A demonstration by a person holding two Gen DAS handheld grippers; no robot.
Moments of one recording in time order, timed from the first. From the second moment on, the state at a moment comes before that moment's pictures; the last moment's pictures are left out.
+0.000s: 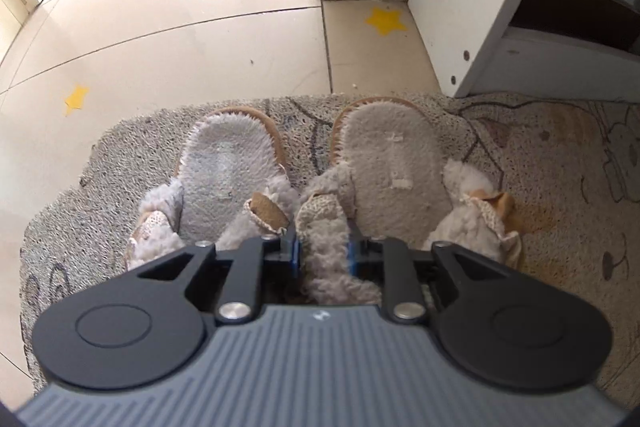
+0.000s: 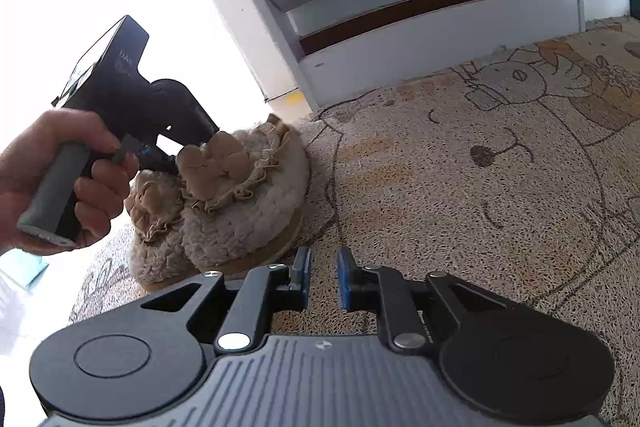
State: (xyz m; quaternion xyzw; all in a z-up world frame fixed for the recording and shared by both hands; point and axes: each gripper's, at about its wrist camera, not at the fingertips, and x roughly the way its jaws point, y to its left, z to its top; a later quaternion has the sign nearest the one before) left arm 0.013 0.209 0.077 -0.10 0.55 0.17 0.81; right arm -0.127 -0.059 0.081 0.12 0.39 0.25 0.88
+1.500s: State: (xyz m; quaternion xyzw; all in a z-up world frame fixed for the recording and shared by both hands) left arm -0.009 0.105 0.128 0.03 0.48 0.08 0.87; right arm -0.162 -0.138 0.094 0.15 0.38 0.11 0.91
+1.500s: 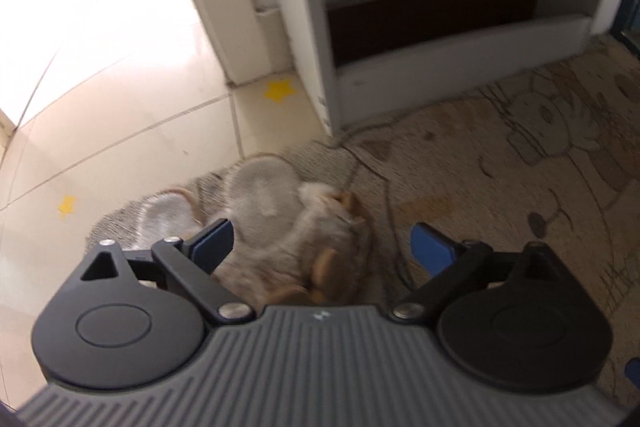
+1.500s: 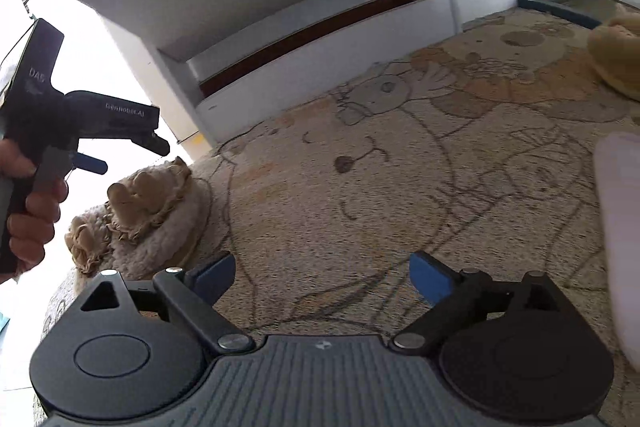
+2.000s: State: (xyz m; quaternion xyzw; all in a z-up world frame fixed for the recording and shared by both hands) left arm -0.035 0.013 0.116 0.05 0.51 -0.06 0.86; right arm -0.202 -0.202 0.103 0.18 0.36 0.01 0.91
